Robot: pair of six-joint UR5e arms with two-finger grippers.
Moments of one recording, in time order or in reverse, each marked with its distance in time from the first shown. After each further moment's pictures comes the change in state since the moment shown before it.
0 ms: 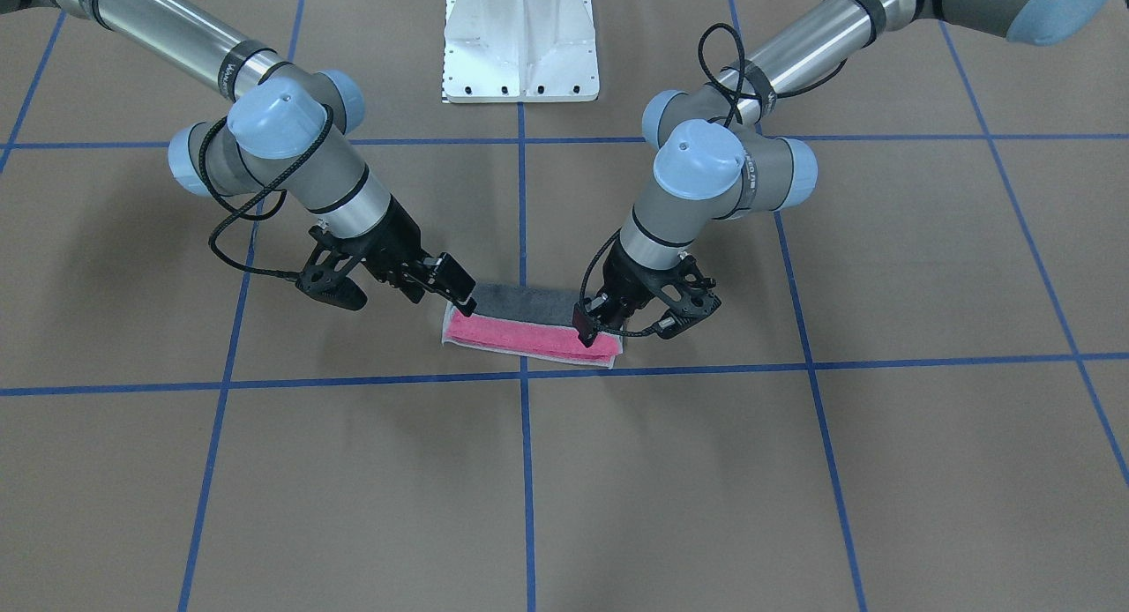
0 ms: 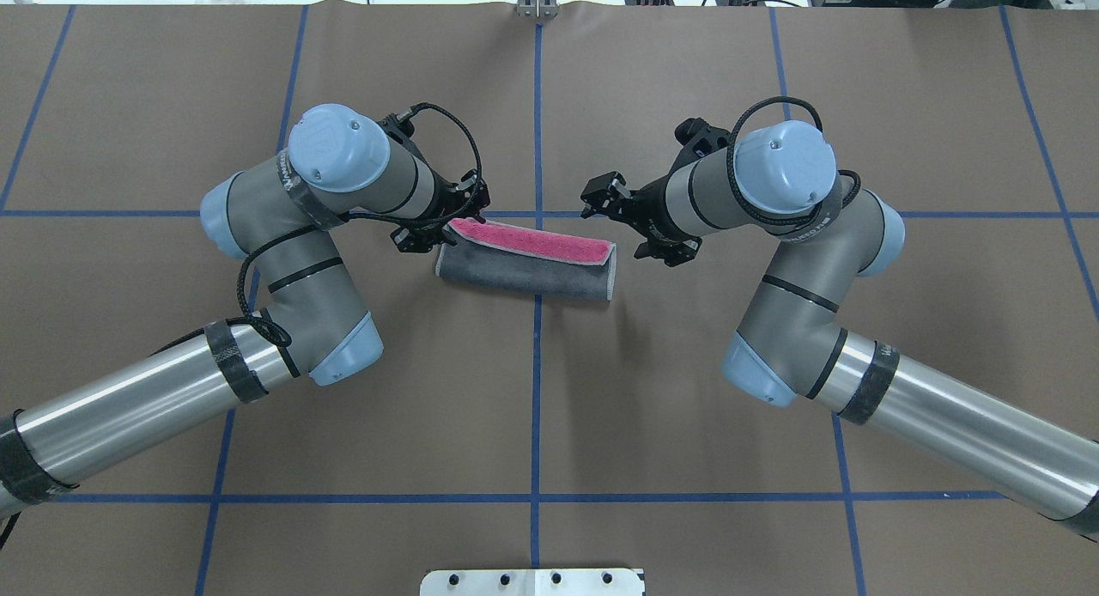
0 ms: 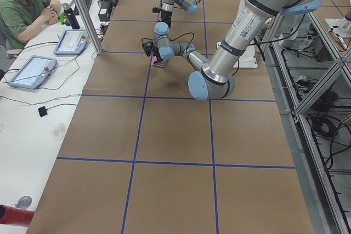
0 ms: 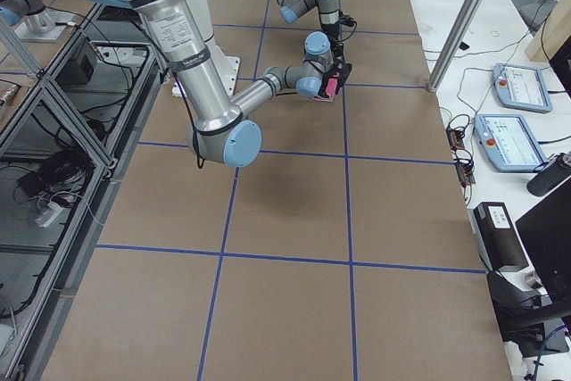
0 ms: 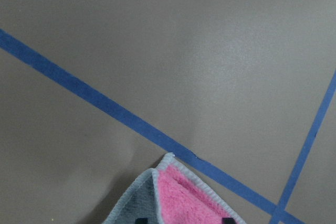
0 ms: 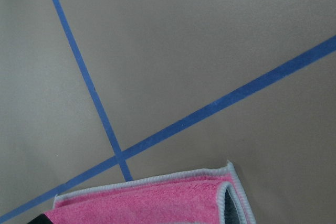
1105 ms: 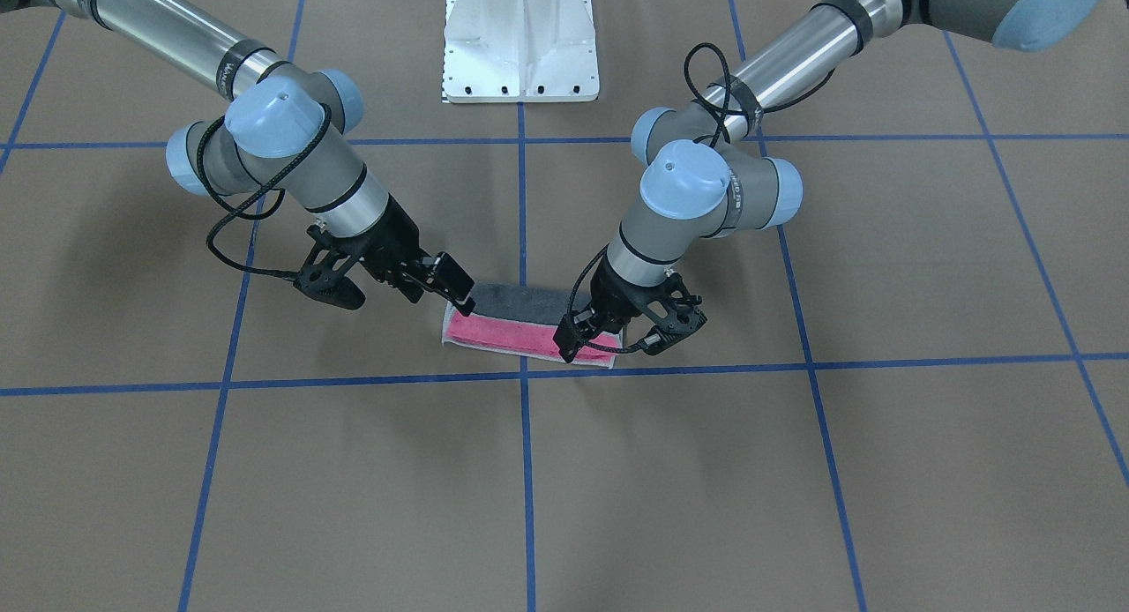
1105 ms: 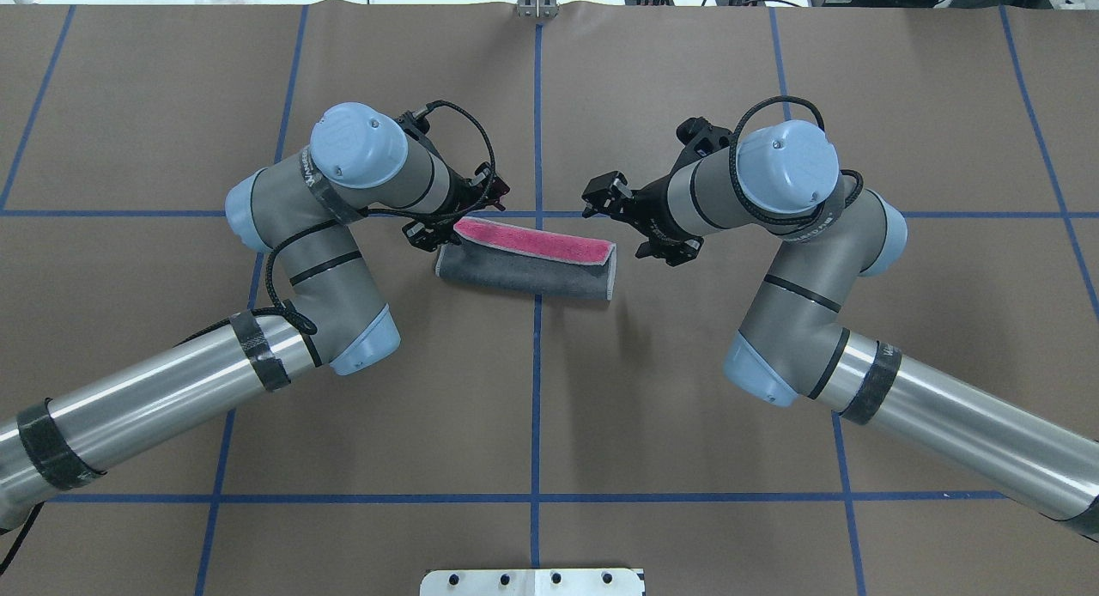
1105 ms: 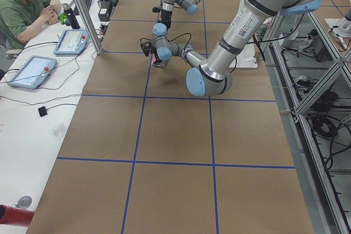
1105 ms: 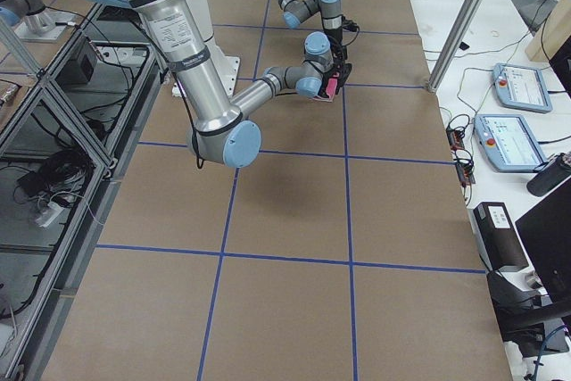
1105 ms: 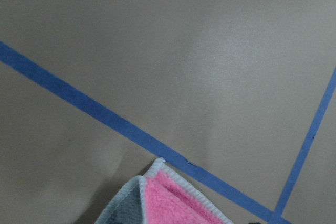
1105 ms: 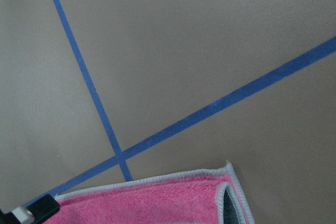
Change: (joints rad) left arm 0.002 -0.055 0.103 -0.068 0.003 -0.003; right arm 0.001 -0.003 0.004 0.000 0.000 -0.003
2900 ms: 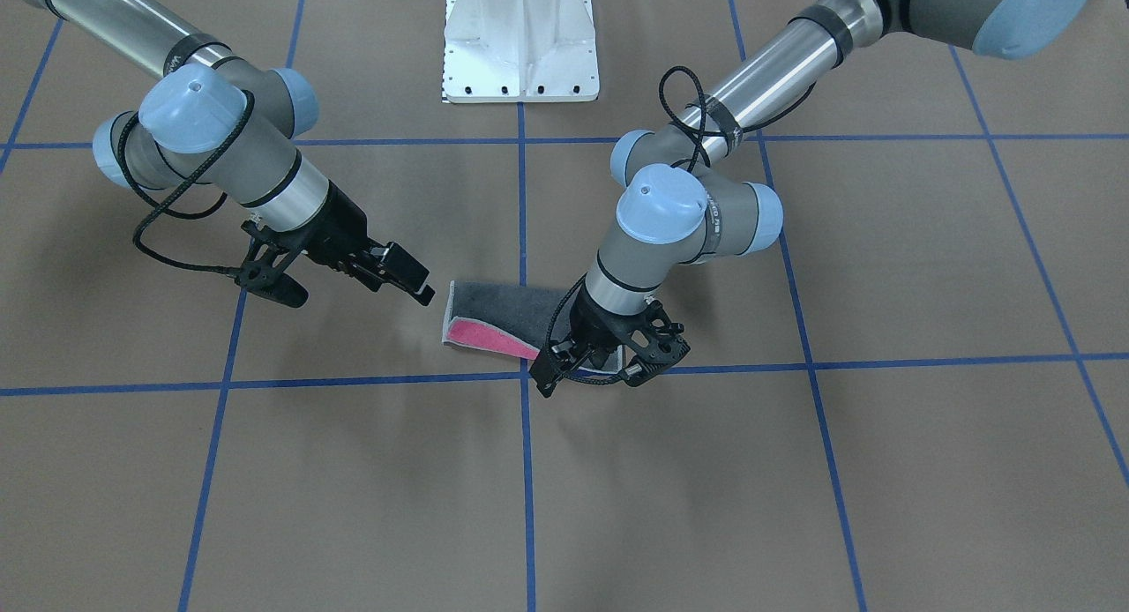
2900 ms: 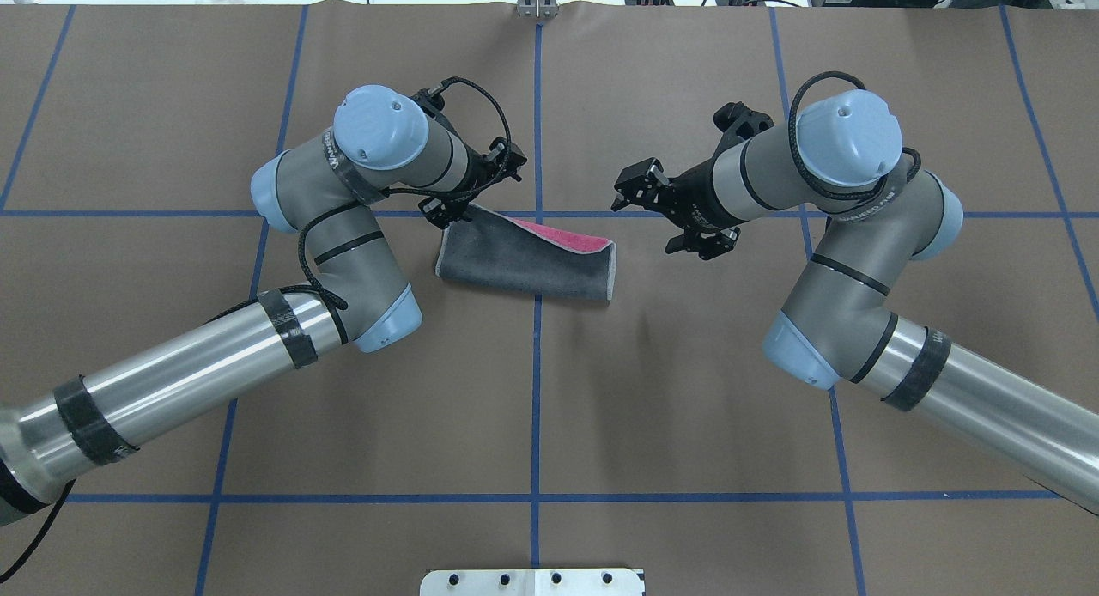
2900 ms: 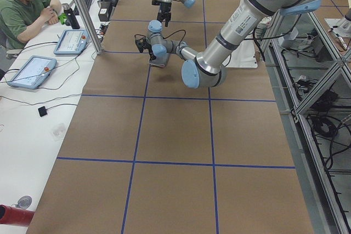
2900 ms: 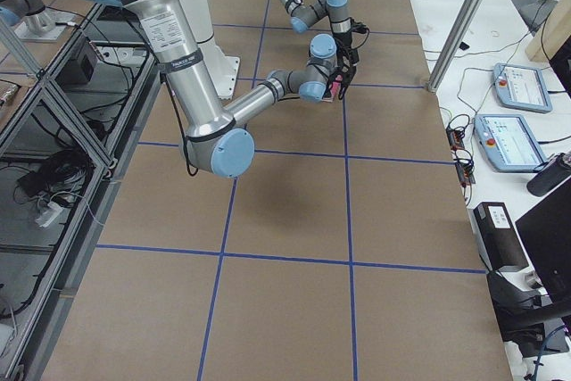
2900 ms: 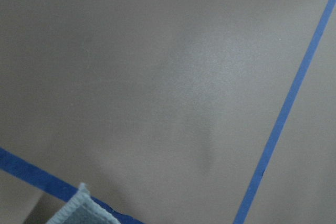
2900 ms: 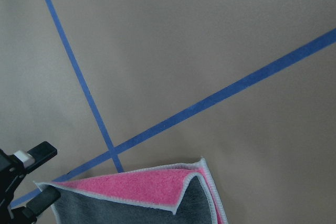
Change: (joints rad) left arm -0.021 -0.108 0.143 -0.060 0.045 -0.002; right arm 0.088 -0.079 0.078 0.002 0.156 -0.011
